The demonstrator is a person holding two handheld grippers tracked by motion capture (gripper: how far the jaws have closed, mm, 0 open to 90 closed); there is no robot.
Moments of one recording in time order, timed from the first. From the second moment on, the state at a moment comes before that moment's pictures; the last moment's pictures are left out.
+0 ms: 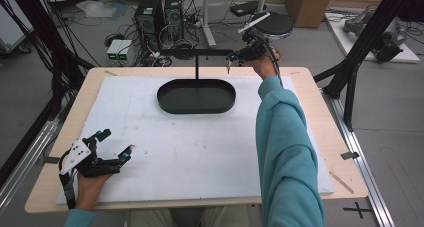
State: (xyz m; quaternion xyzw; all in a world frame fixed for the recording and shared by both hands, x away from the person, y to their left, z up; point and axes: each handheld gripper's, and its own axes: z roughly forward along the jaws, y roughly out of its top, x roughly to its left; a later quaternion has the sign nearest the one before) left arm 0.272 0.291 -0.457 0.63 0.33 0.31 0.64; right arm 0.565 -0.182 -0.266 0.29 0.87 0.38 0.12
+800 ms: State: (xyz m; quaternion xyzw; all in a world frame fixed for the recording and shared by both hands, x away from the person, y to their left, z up) left arm 0.272 0.291 -0.458 0.63 0.33 0.31 0.64; right arm 0.574 -0.192 -0.271 0.34 0.83 0.41 0.16
